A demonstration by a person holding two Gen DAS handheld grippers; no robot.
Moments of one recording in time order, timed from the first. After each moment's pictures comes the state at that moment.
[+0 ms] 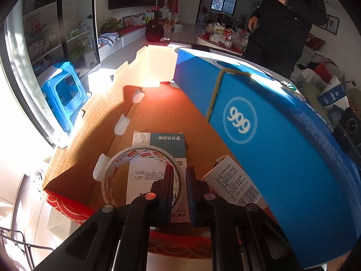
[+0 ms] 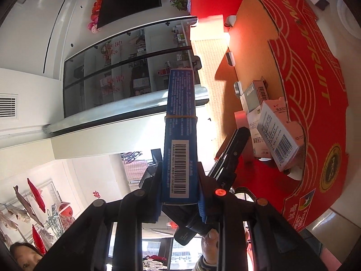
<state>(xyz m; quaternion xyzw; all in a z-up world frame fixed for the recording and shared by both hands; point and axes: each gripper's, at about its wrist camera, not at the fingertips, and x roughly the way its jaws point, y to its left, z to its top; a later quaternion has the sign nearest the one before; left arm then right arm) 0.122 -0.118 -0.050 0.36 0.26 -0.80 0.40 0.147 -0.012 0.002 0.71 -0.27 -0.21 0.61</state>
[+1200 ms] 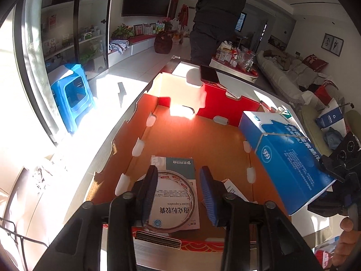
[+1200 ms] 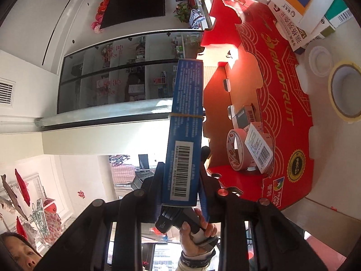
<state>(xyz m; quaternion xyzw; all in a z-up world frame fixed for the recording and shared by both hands) 0.157 -0.120 -0.010 0.30 0.28 -0.81 0.42 0.101 0.052 0.030 0.67 -0.21 -0.32 0.63</state>
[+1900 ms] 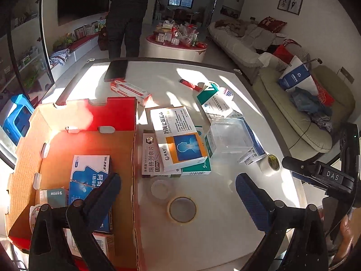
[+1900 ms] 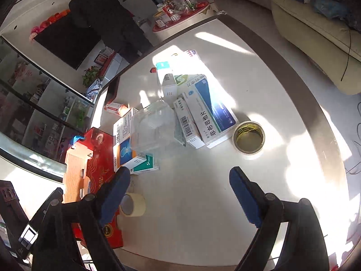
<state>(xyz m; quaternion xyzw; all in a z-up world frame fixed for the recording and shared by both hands) -0.061 -0.047 0.009 0.39 0.22 -0.85 0.29 -0.071 0.193 0.076 0.54 -0.01 -0.75 0.38</state>
